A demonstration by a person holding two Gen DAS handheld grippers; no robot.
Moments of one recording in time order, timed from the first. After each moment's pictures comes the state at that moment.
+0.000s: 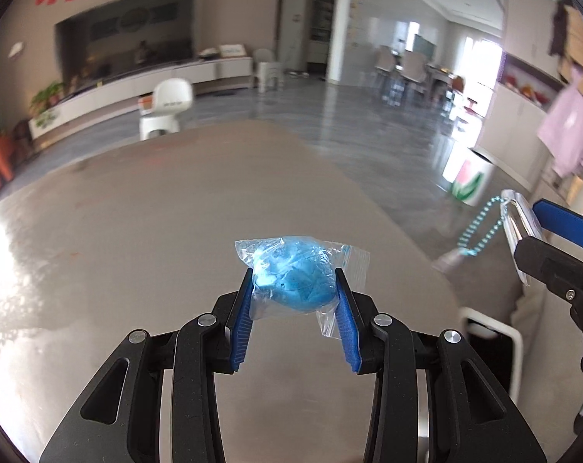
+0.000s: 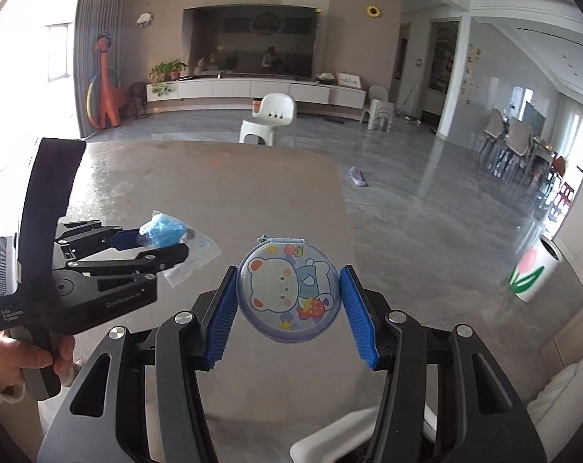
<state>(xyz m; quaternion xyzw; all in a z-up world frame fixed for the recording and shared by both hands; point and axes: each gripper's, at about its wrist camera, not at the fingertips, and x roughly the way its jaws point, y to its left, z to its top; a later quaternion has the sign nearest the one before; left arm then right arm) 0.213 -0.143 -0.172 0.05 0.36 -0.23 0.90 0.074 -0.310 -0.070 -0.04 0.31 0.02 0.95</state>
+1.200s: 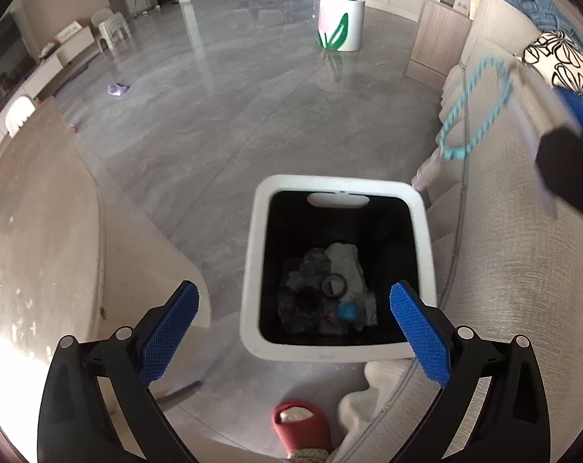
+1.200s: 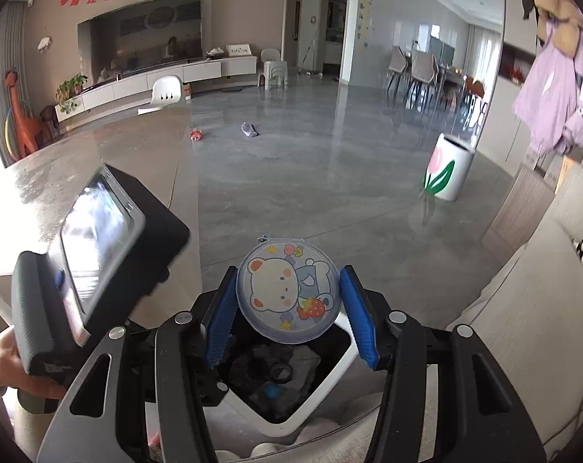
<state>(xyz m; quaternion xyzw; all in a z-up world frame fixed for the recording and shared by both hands) 0.088 -0.407 -0.275 0.25 0.47 -0.37 0.76 -0.056 -0.479 -0.163 0.05 0.35 -0.13 0.92</state>
